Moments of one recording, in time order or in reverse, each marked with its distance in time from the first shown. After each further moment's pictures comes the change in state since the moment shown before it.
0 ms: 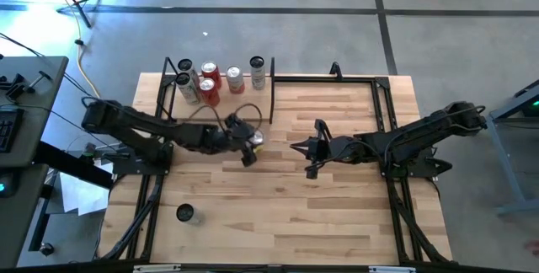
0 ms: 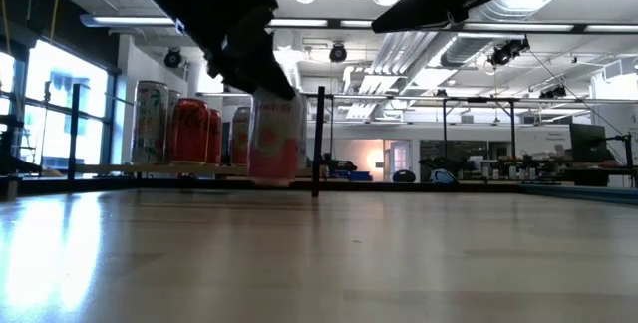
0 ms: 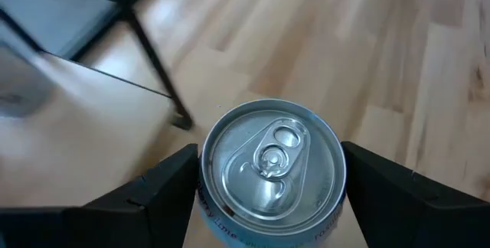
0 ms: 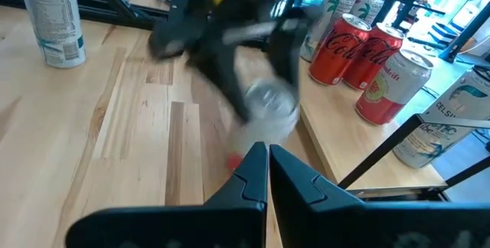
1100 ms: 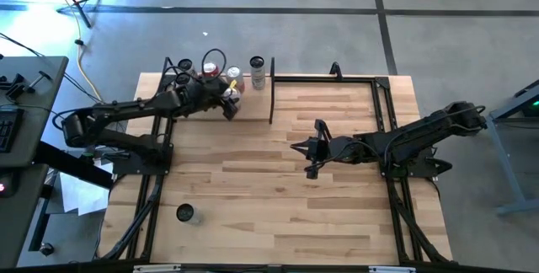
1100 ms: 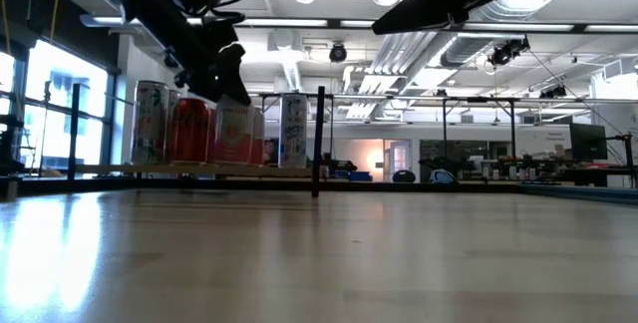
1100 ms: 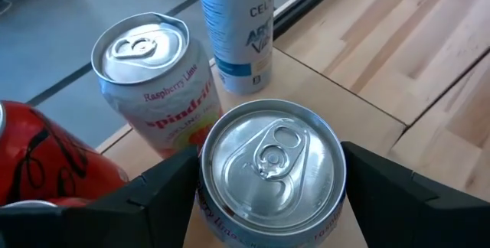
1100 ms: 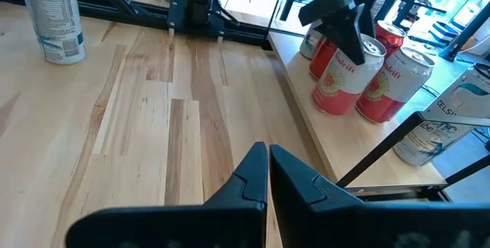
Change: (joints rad) left arm 0.564 -0.260 -0.103 -0.075 0.215 0.147; right arm 0.000 0.000 0.000 -0.010 0.000 0.000
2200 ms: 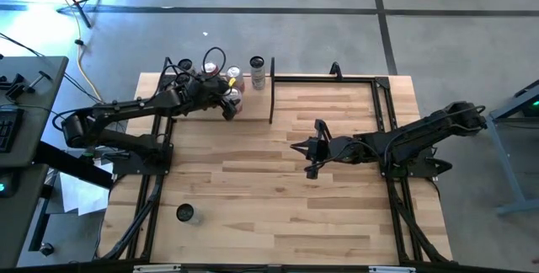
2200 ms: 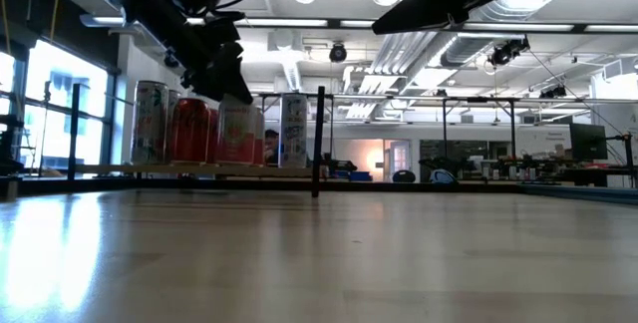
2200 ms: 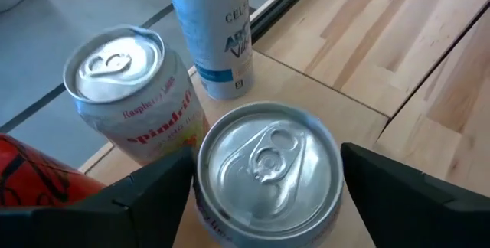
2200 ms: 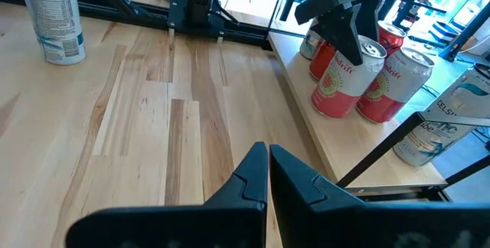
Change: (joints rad) left arm 0.030 0.001 -0.003 0.020 0.091 0.079; right arm 0.000 0.000 0.000 0.001 0.000 0.000
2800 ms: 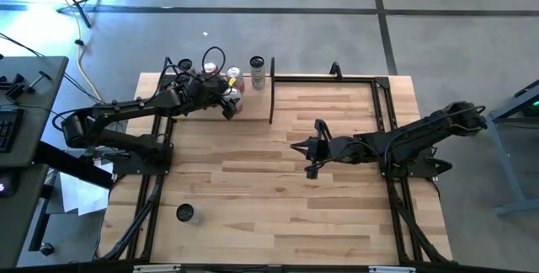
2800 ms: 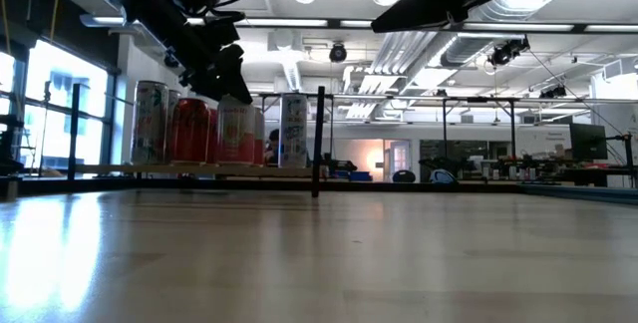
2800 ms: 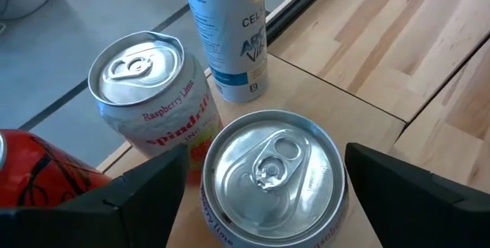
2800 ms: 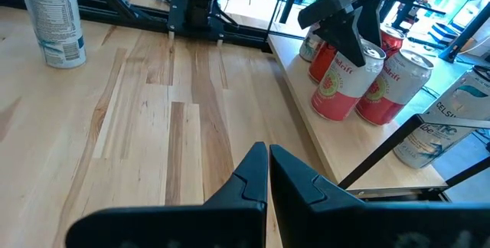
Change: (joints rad) left arm 0.000 0.000 0.002 0.004 -0.045 0.005; right arm 0.000 0.000 0.000 0.008 0.000 0.000
